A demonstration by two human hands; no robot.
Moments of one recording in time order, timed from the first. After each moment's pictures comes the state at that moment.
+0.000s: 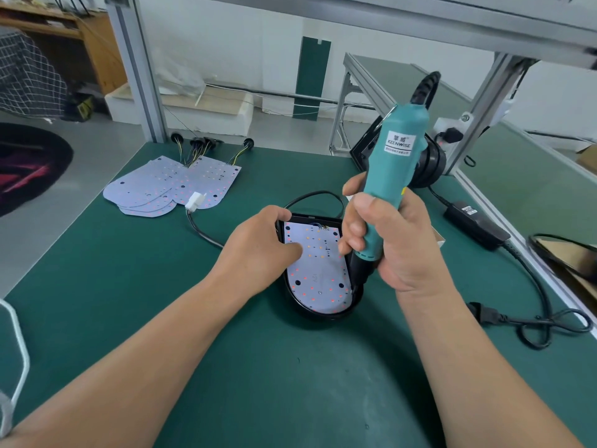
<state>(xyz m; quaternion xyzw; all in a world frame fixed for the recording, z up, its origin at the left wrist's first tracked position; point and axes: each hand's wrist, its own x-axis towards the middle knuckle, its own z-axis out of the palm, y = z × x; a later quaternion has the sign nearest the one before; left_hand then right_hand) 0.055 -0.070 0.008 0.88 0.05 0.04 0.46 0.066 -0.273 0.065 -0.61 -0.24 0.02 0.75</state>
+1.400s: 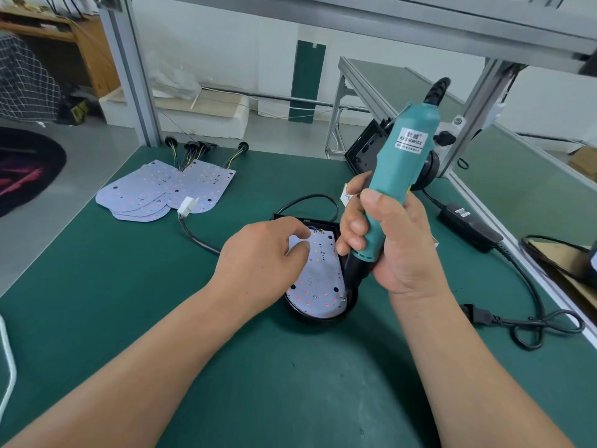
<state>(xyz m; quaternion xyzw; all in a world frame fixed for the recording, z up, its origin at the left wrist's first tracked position) 0.029 -0.088 0.031 0.92 -0.02 0.10 0.38 0.070 -0.276 0.065 -0.56 -0.24 0.04 0.79</state>
